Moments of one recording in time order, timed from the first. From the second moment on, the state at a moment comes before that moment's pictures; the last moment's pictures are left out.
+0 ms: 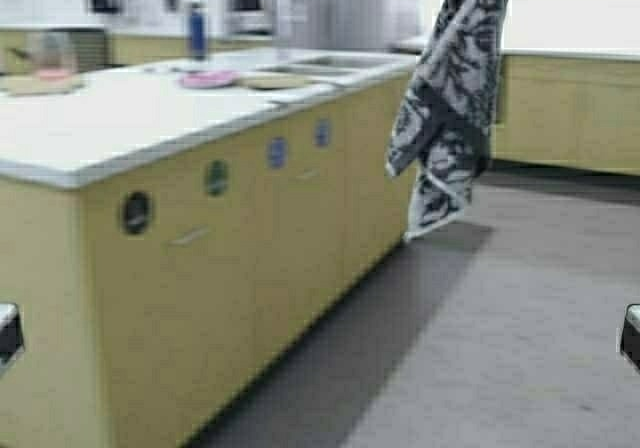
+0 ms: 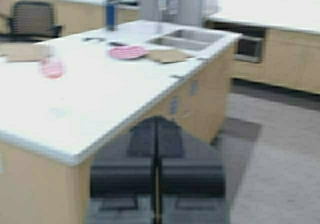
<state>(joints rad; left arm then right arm) -0.01 -1.16 1.34 0.02 -0.32 -0.10 0.34 -0.55 0.94 0.05 -0.40 0.01</state>
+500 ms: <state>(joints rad) -0.01 -1.10 1.33 0.02 -0.37 -0.10 0.34 -0.55 0.94 0.05 -0.41 0.00</state>
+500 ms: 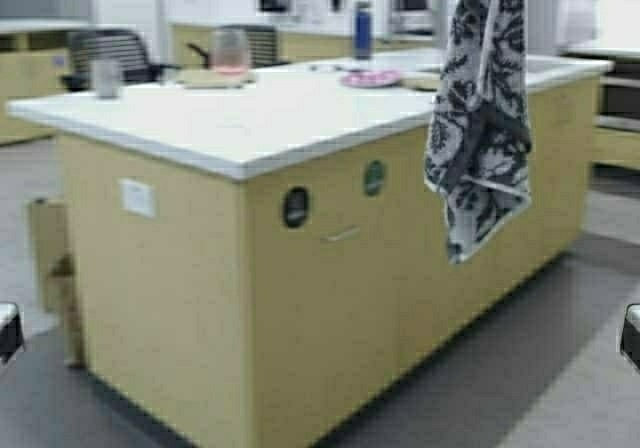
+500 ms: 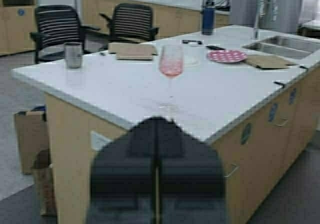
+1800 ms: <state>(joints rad) -0.01 -0.92 1.27 0.20 -0.51 -0.26 0.35 -0.55 0.96 0.05 -0.41 0.01</state>
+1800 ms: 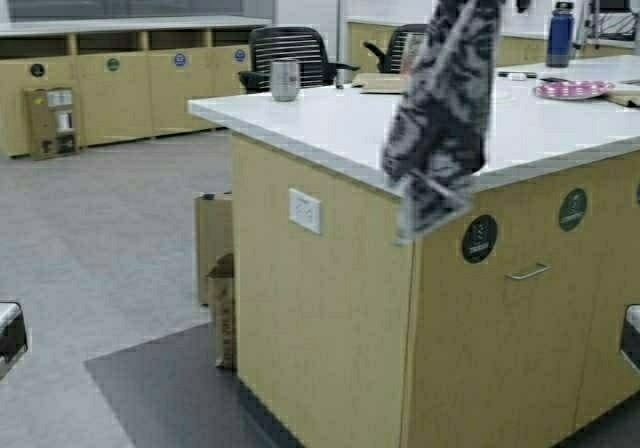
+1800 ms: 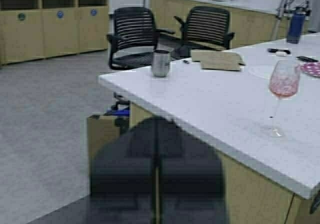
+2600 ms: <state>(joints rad) -0.15 -0.63 1.07 0.22 -0.60 -0.27 0.35 -0.55 0.95 0.05 -0.41 0.00</state>
